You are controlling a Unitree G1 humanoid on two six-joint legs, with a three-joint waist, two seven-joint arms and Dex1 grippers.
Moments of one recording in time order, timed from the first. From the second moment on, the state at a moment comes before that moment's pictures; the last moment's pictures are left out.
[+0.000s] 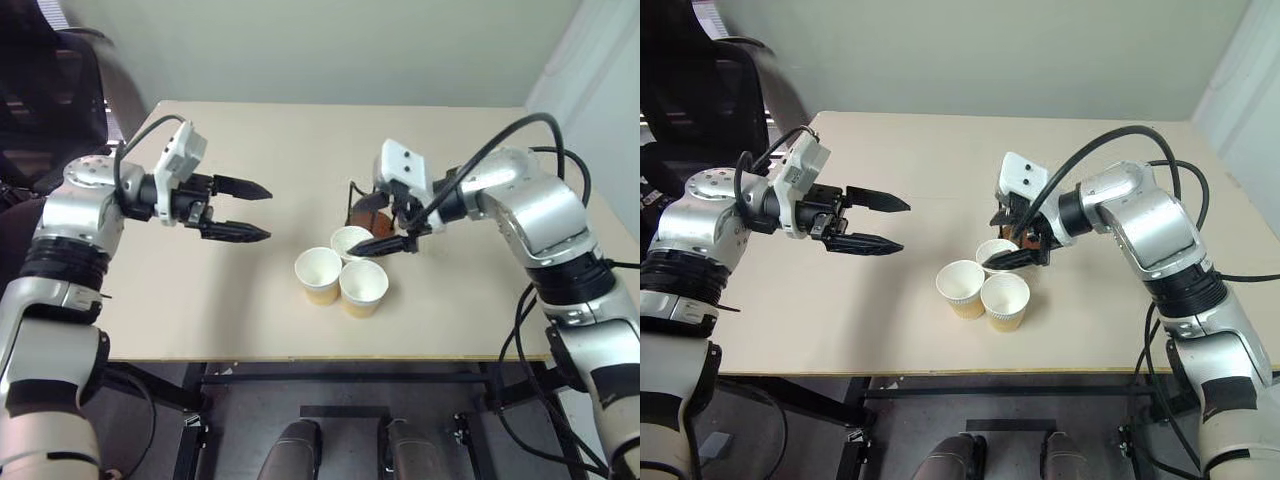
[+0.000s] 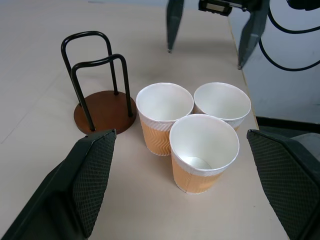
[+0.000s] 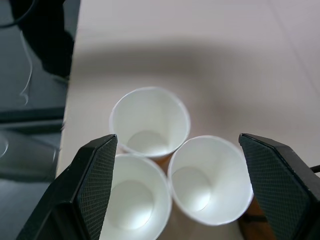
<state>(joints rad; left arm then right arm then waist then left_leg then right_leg) -1.05 0.93 -0.34 0.68 -0.63 0.20 -1.59 -1.06 -0.65 0.39 -0.10 0.24 0.84 1.25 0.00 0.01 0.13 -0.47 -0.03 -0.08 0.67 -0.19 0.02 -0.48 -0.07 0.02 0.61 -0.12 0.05</state>
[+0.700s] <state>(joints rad) -1.12 0.88 -0.39 0.73 -0.63 0.20 -1.59 -0.98 -0.86 0.52 -0.30 0.11 0.62 1.38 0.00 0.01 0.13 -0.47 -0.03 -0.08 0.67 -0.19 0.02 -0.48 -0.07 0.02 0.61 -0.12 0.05</state>
